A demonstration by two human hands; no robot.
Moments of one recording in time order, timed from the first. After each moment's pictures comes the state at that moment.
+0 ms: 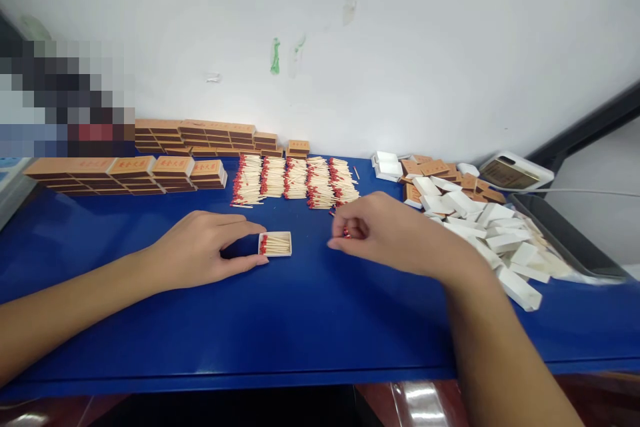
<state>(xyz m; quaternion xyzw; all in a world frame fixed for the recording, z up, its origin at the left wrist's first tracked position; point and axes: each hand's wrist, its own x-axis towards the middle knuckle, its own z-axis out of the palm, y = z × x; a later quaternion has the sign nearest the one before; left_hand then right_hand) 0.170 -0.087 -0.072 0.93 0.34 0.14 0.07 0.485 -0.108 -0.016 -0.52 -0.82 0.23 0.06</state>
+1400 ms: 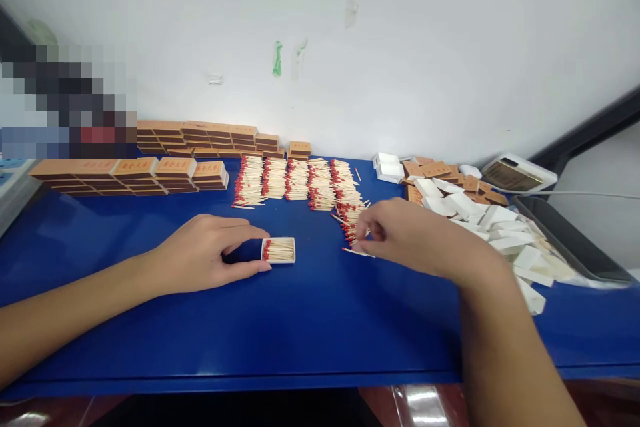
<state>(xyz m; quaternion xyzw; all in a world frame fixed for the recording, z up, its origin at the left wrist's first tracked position) 0.170 -0.090 -0.072 0.92 0.33 0.15 0.12 0.508 -0.104 -0.019 -0.58 -0.79 0.20 -0.01</state>
